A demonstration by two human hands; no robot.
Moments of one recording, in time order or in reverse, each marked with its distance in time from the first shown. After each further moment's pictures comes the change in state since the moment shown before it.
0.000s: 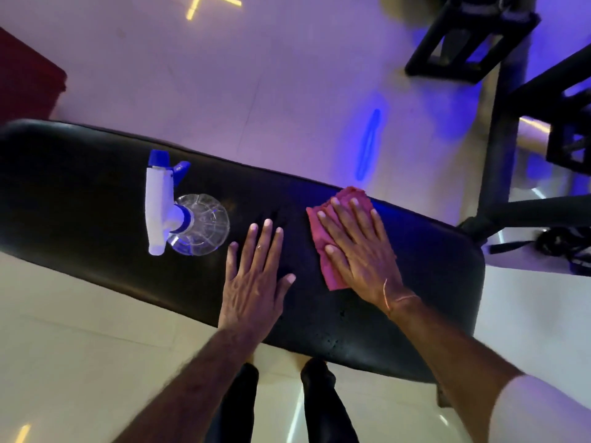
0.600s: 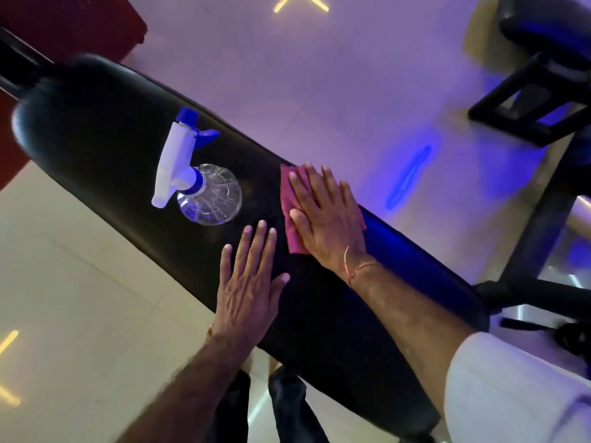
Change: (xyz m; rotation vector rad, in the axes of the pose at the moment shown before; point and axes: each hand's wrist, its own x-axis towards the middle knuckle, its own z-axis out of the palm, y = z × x) left_hand -0.019 0.042 0.012 -0.016 0.112 -0.339; right_hand 0.099 -0.035 -0.015 0.039 0.066 -0.284
